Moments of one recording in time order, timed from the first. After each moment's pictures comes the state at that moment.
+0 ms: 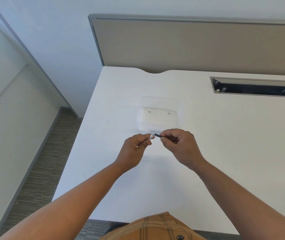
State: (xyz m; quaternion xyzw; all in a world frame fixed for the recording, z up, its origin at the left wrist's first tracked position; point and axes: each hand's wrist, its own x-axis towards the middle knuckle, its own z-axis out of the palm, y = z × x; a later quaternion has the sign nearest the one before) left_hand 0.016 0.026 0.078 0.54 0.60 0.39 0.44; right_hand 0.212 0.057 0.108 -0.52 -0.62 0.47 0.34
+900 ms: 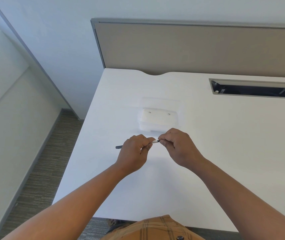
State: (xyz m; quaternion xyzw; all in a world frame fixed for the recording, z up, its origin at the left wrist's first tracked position) left_hand 0.017 0.013 0.083 0.71 0.59 0.31 0.23; right_hand 0.213 0.053 0.111 -0.47 -0.80 0.30 0.23
